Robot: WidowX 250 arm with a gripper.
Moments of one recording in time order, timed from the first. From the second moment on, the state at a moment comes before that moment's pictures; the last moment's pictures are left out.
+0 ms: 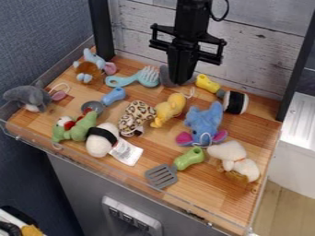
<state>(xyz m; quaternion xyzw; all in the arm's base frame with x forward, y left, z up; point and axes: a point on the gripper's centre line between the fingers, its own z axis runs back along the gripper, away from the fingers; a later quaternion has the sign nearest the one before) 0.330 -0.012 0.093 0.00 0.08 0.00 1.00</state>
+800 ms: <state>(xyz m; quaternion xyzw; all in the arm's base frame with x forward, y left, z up) 0.369 -0.051 0.101 0.01 0.07 -0.37 0.93</state>
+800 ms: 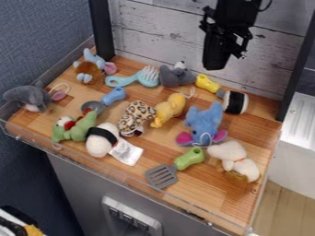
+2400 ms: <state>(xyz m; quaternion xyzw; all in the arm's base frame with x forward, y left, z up) 0.384 -0.057 0.010 0.02 0.07 -0.29 0.95</state>
